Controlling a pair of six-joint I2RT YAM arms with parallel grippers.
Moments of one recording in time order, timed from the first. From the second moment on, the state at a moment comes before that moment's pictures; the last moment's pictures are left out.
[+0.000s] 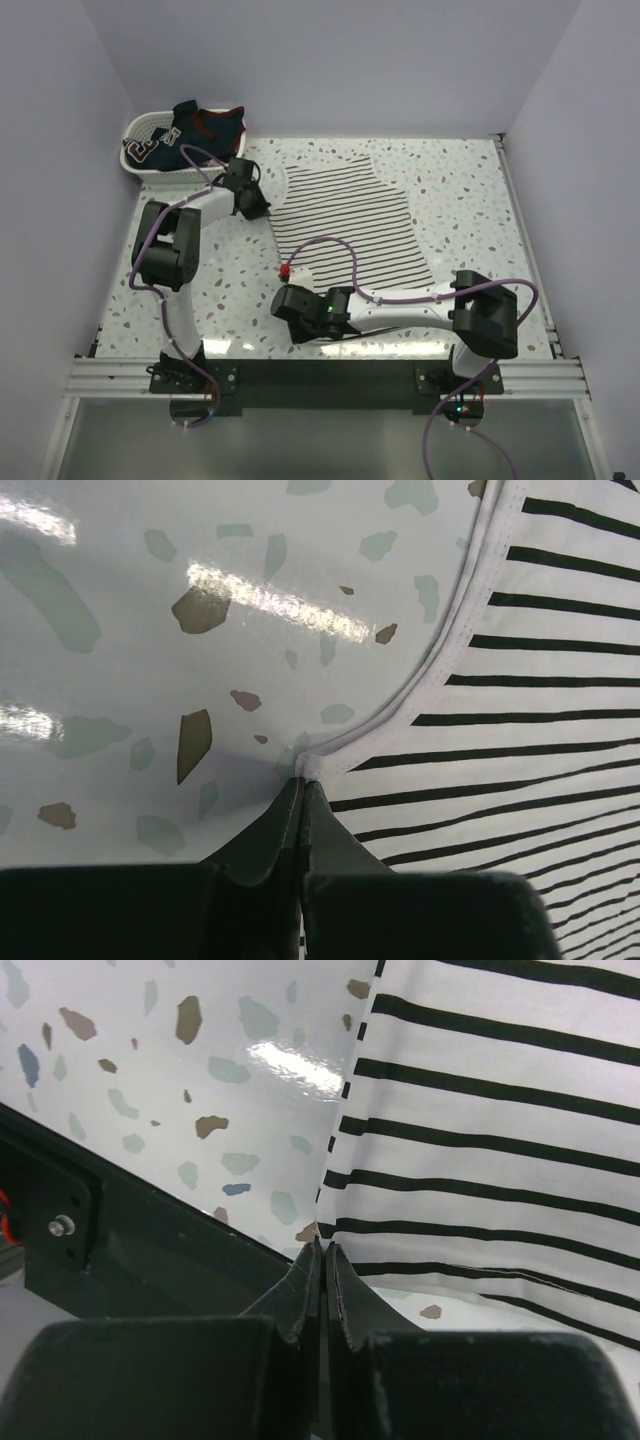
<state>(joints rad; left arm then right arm) -0.21 2.00 1.29 -0.21 0.06 -0.69 1.34 1.70 1.12 -0.49 0.24 0.95</state>
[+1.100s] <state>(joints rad) -0.27 1.96 1.56 -0.45 -0.08 -0.66 1.30 1.68 1.10 -0.30 0.12 0.97</state>
